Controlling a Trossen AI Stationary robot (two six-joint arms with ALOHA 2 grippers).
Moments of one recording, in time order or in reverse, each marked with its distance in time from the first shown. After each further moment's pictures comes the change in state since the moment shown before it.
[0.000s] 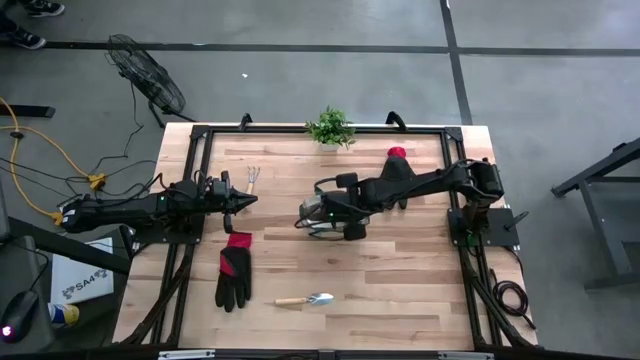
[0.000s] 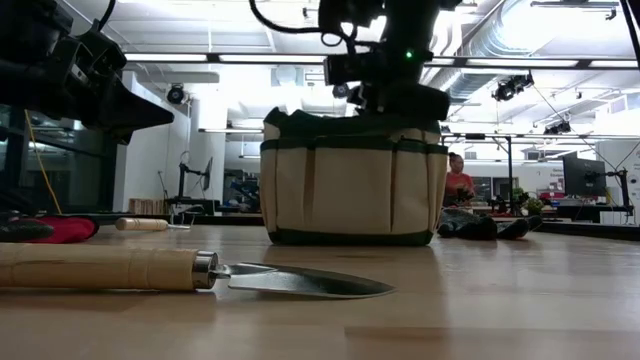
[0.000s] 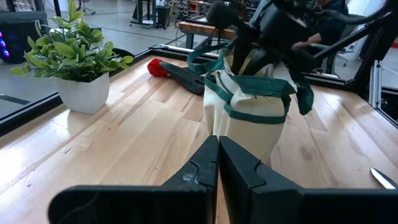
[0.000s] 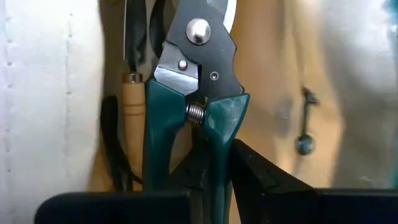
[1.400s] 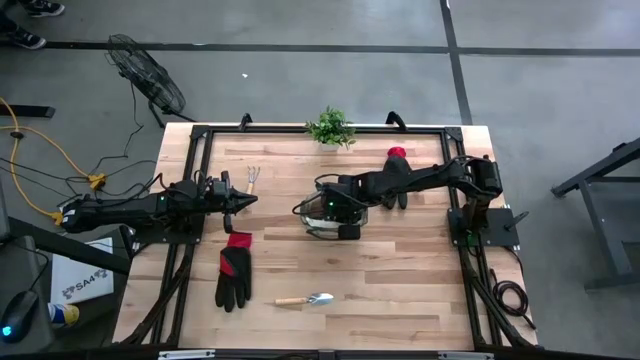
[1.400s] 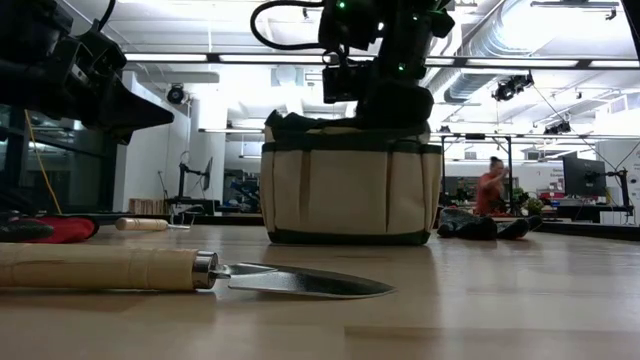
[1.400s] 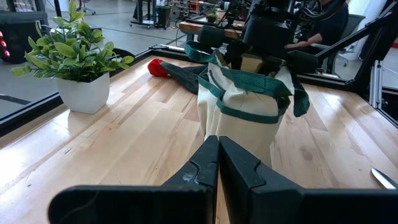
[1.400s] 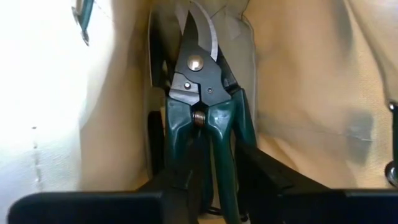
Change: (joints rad) left arm 0.000 0.000 0.000 0.000 -0.002 0.000; right arm -0.072 0.000 -0.063 0.120 -0.230 0.138
